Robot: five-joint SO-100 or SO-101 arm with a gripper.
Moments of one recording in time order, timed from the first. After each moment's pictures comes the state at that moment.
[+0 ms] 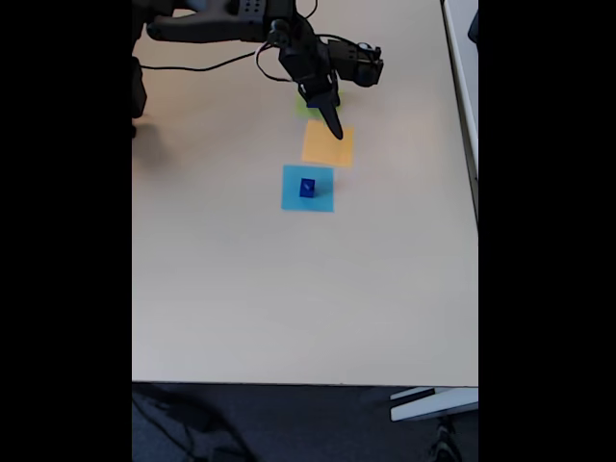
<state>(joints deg) 10.2 66.9 61.3 61.7 78.7</state>
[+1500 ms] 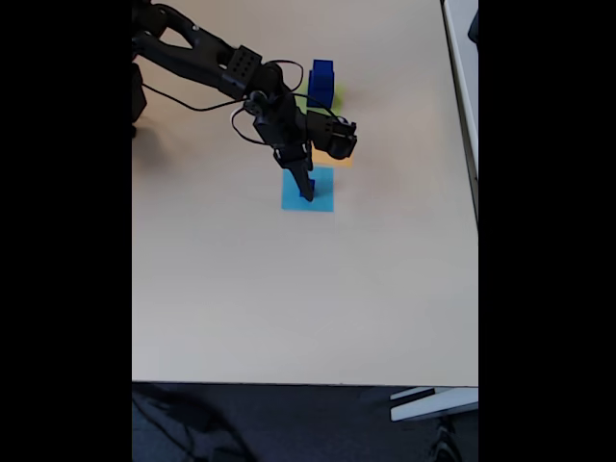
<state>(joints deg) 22.1 67.1 79.6 47.5 67.7</state>
